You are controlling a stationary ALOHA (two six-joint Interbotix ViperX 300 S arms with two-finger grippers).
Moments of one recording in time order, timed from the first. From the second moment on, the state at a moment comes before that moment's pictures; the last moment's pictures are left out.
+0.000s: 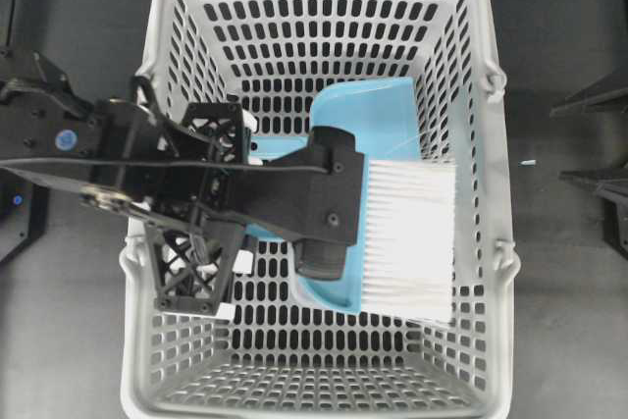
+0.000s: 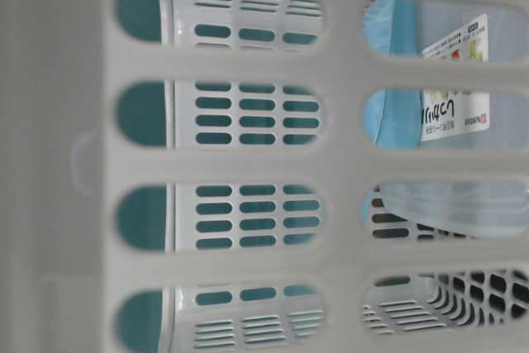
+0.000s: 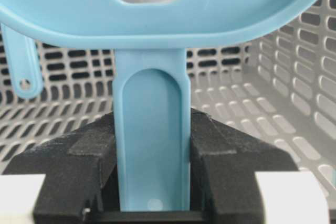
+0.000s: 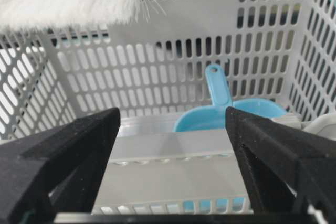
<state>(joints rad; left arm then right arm) -0.19 0.01 -0.20 0.04 1.50 -0.12 0.00 -1.10 1.09 0.02 0.22 0.07</state>
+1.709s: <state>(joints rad) -0.19 0.06 -0.19 0.04 1.50 -0.11 0.00 -1.12 1.11 0.02 0.22 0.07</state>
